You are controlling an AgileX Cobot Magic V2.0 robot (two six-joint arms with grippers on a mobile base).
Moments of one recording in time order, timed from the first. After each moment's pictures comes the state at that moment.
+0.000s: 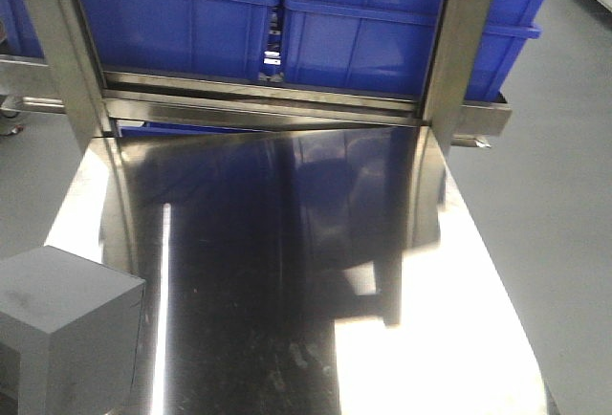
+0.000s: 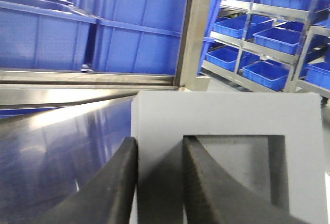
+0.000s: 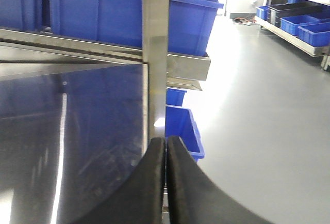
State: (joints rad) left arm -0.58 0.15 -0.28 0.24 0.30 -0.36; right arm -0.01 -0.02 0.03 -0.04 0.20 -0.01
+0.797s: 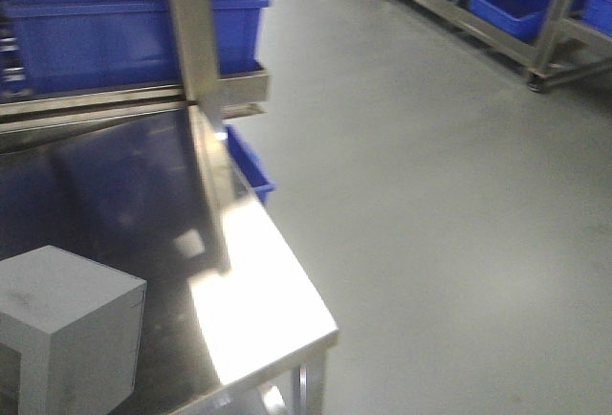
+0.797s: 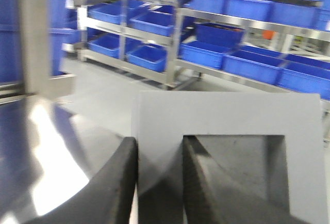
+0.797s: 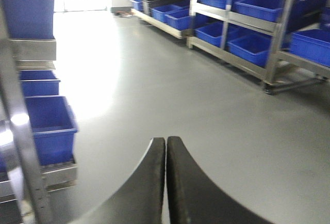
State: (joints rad) left arm -0.58 0.15 -0.28 0.24 0.30 -0.36; right arm -0.01 -0.02 0.03 -0.04 0.20 0.00
